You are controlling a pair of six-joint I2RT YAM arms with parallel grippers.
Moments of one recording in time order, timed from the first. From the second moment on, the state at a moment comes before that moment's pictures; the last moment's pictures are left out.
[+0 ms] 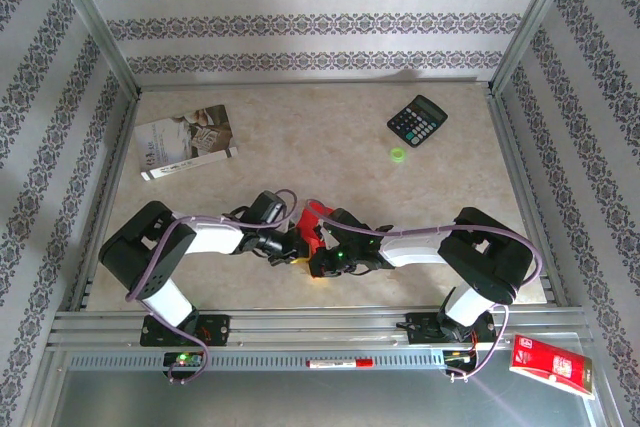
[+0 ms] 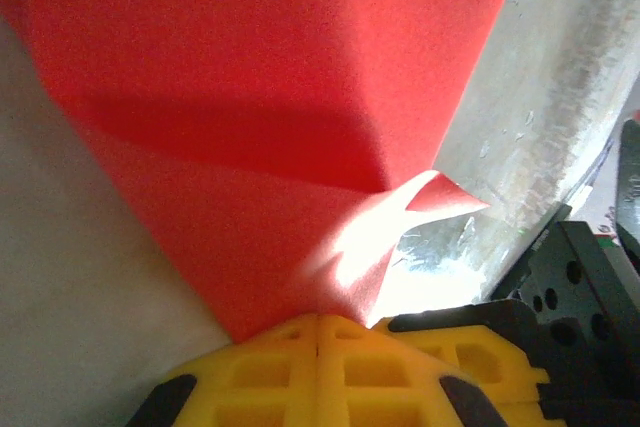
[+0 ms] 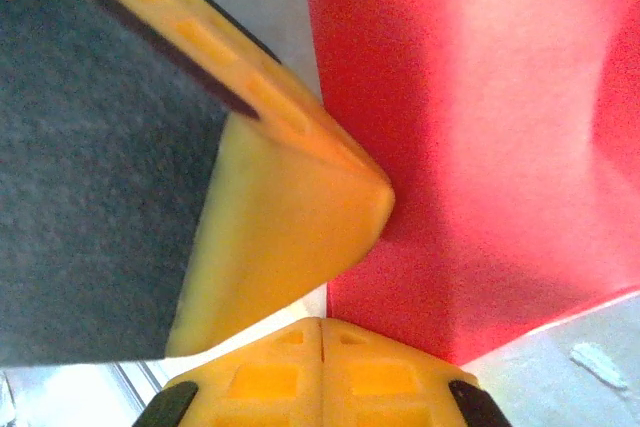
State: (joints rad) left arm -0.61 1.64 0.58 0.05 0.67 -0.90; right arm 0.93 1.62 0.60 0.04 -0.47 0.81
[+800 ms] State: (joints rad) left arm -0.39 1.78 0.72 0.05 0.77 -0.84; right arm 0.92 1.61 0.61 -0.01 -0.47 0.78
